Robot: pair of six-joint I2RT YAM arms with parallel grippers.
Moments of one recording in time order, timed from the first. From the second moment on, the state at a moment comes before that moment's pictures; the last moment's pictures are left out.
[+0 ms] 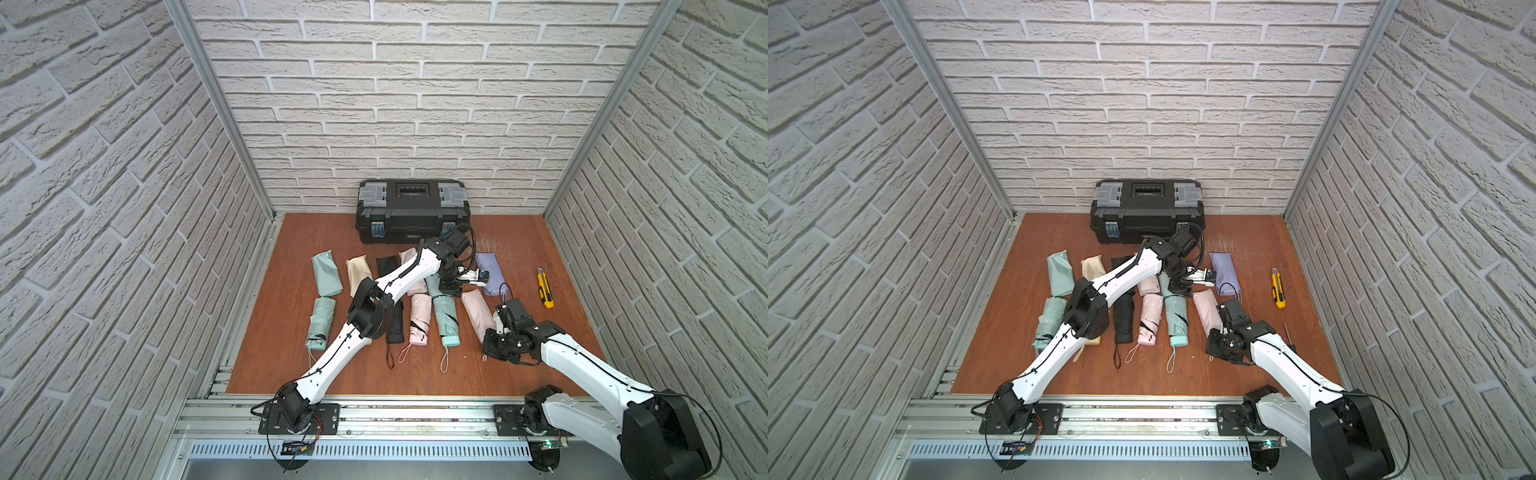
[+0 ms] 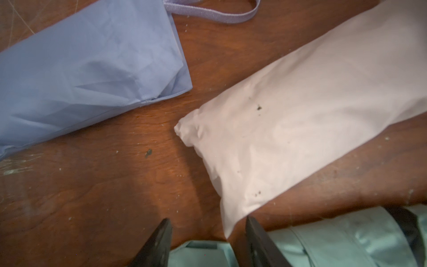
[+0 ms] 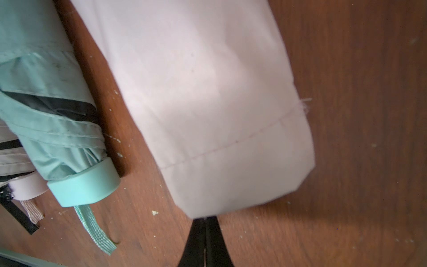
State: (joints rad) left arm -0.85 2.67 2.60 -1.10 0.34 0.97; right arm 0.28 1.06 0.48 -0.72 -0.15 0.62
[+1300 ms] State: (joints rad) left arm -0.86 2.69 2.60 -1.11 0.30 0.99; right arm 0.28 1.06 0.48 -0.72 -0.15 0.62
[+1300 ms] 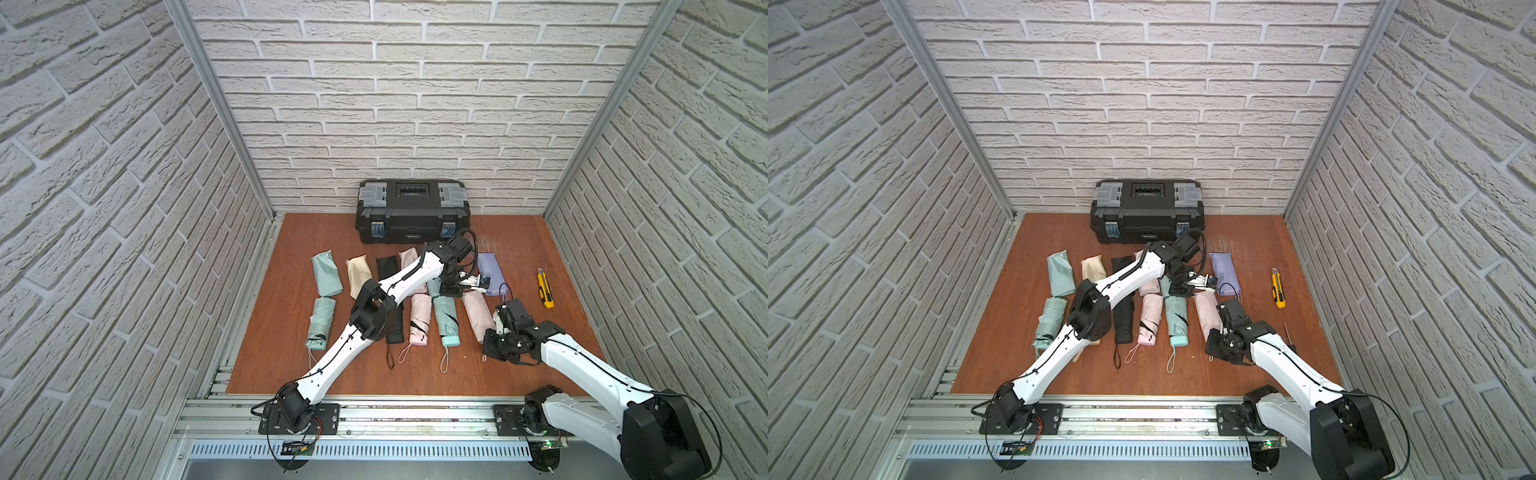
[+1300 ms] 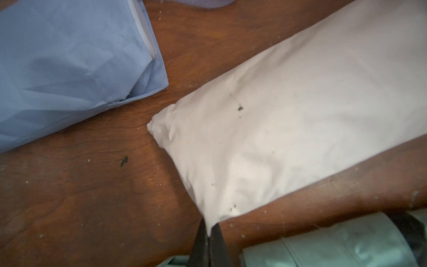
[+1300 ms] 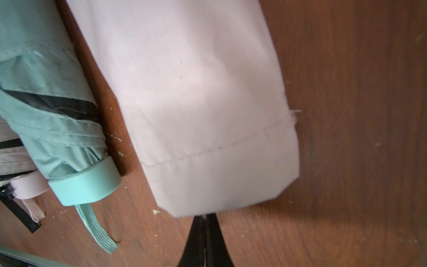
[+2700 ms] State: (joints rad) left arm -0.85 2.69 2.60 -1.02 0.07 0.90; right arm 0.28 1.05 0.48 -0.67 -0.16 0.62
